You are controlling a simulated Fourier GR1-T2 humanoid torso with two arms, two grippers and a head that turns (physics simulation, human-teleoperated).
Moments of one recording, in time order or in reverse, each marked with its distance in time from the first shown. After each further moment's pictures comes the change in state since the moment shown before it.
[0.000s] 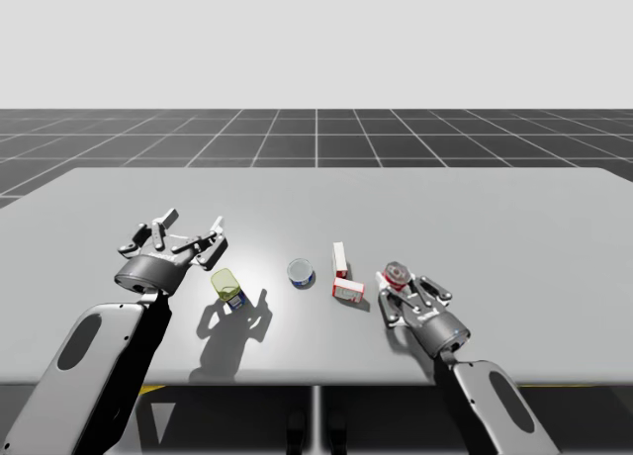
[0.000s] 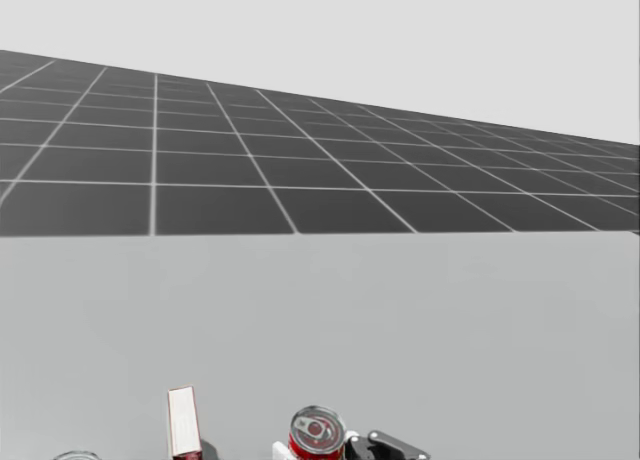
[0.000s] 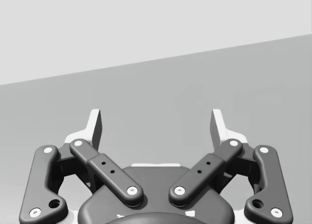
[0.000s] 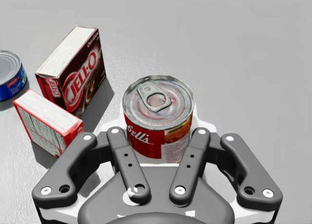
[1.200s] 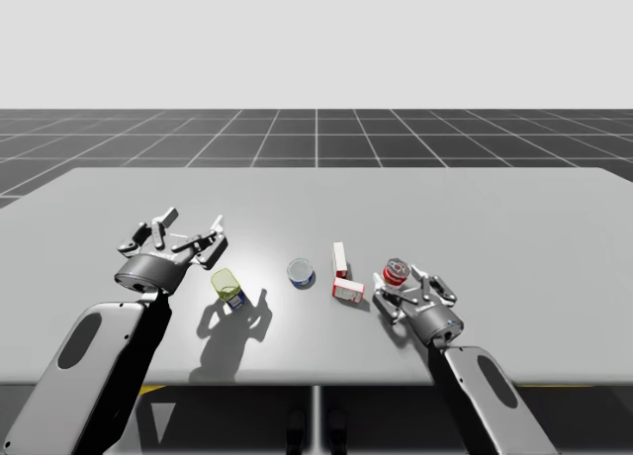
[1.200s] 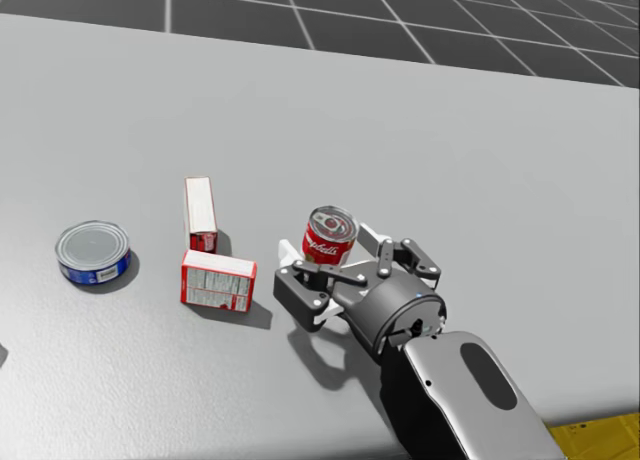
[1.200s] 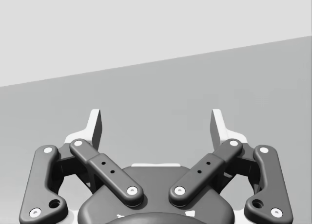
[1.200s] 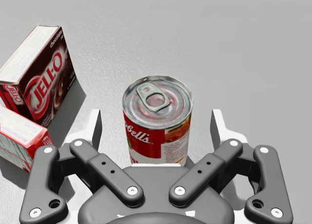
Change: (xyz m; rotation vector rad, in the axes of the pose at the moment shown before) left arm 0.001 0.000 -0.001 0.001 -0.004 -0.001; right arm -0.010 -0.010 -0.017 -0.078 0.015 -0.037
